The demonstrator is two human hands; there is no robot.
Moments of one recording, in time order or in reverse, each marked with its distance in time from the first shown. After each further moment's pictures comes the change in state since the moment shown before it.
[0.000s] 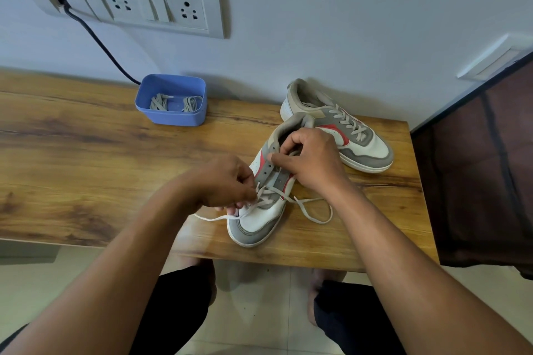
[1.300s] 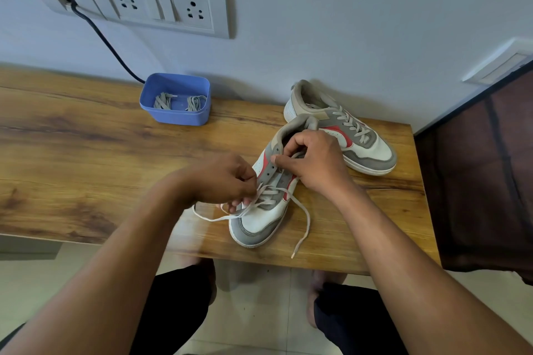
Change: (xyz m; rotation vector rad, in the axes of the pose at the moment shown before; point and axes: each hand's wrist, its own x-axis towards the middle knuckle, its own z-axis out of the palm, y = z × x) left_hand 0.000 -0.009 -0.011 0.053 -0.050 0.138; right_hand 0.001 0.006 0.001 0.010 -0.014 -0.037
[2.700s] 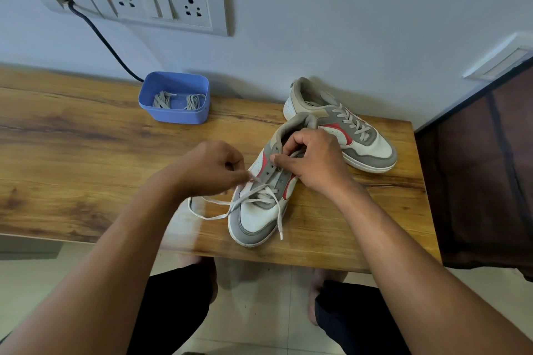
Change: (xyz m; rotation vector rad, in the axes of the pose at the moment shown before) left_hand 0.001 -0.006 -0.007 0.156 0.211 0.027; right_hand 0.000 0.002 0.000 0.017 -0.009 -0.016
